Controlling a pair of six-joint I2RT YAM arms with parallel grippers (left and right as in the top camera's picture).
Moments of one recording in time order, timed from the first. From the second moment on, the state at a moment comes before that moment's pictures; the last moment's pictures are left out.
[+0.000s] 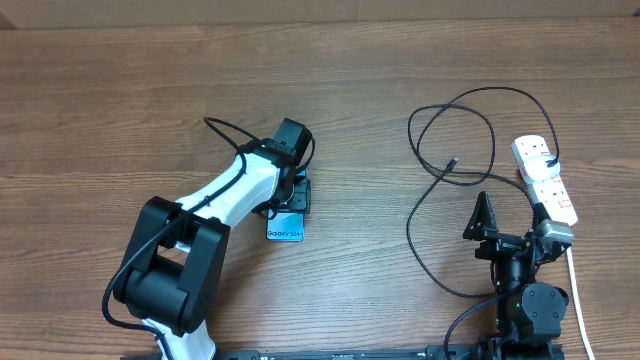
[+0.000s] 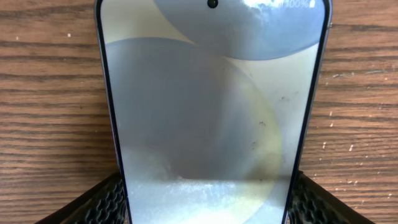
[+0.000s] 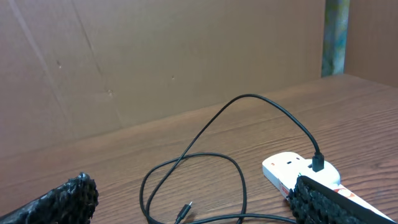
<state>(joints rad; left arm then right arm) -0.44 1.90 1.15 -0.73 -0.02 -0.42 -0.02 0.01 0.02 -0.02 0.11 0.22</state>
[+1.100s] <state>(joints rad) -0.43 2.00 1.40 -1.01 0.03 -0.42 -0.02 0.01 0.02 -0.02 0.11 0.21</state>
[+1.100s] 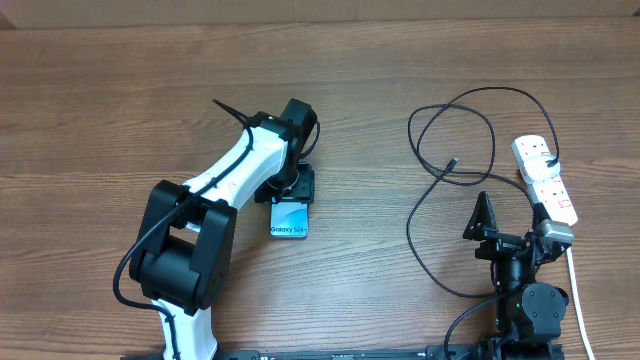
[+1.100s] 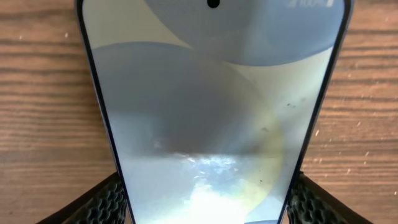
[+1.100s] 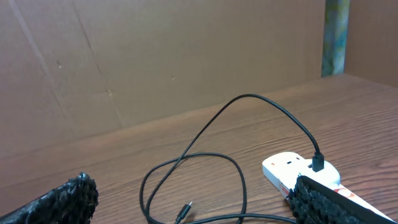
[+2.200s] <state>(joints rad) -0.43 2.00 1.65 -1.30 0.03 -0.42 -0.02 0.01 0.02 -0.02 0.11 0.22</state>
